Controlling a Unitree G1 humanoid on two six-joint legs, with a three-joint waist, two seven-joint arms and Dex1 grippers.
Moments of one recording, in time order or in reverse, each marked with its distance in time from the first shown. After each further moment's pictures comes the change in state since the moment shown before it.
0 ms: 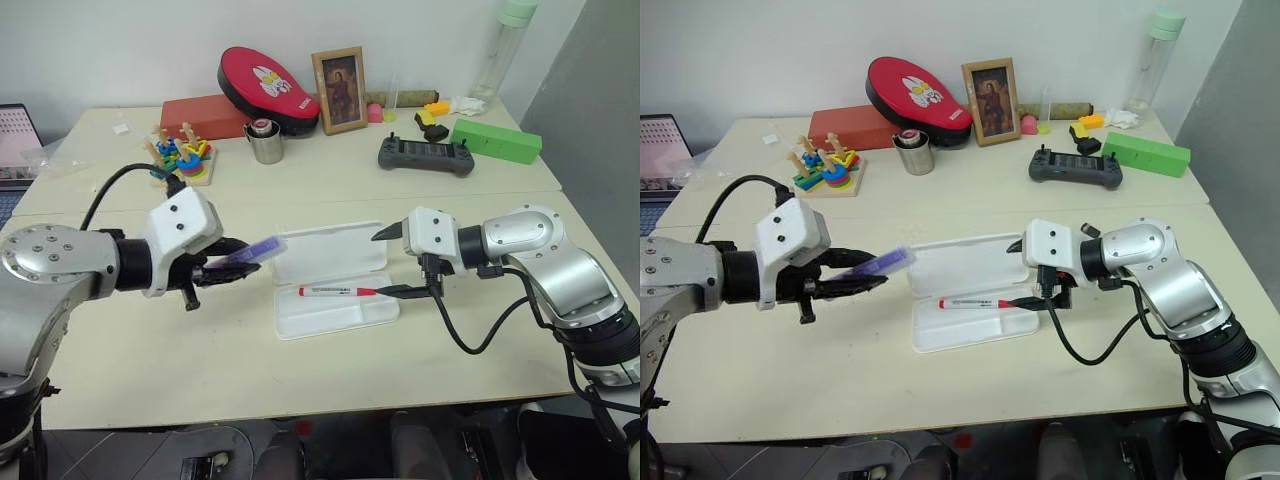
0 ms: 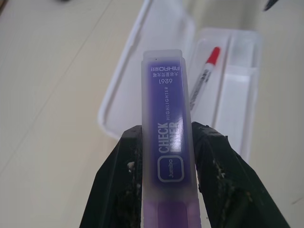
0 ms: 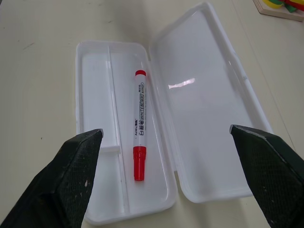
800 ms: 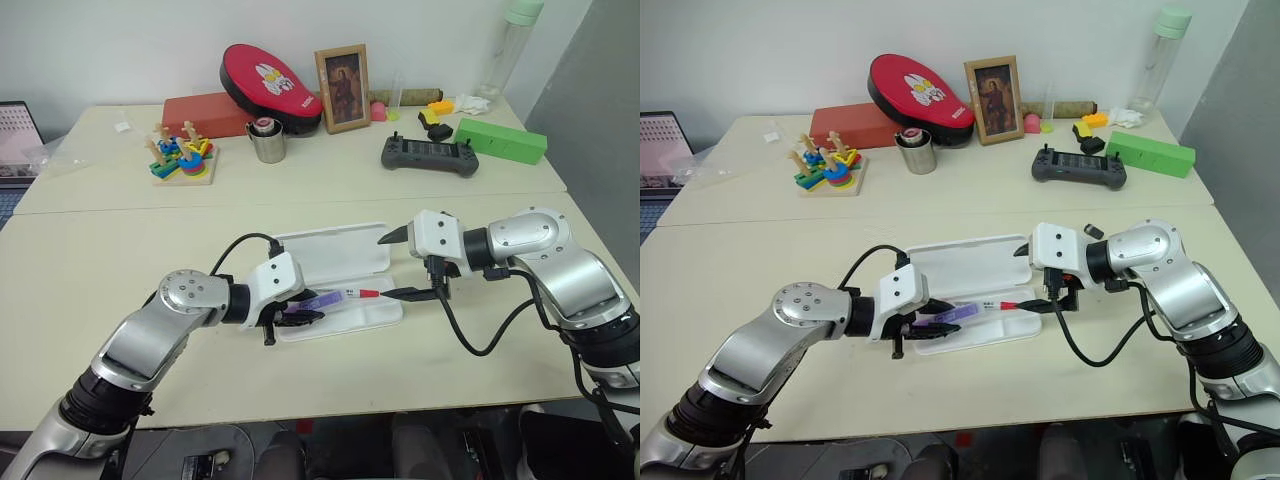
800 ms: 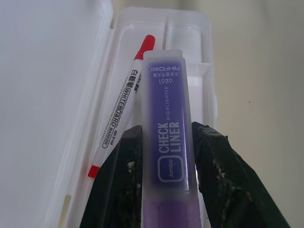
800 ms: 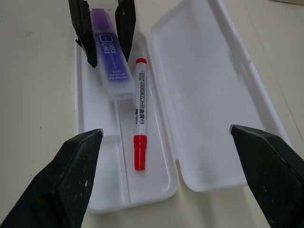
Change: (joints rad) left arm -0.033 -0.231 -0.432 0.219 0.207 -0.264 0.040; right arm 0.014 -0.029 -0.003 0.001 0.000 0.001 0.010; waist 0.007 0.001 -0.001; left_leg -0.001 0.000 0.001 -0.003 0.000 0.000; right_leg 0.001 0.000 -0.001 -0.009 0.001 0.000
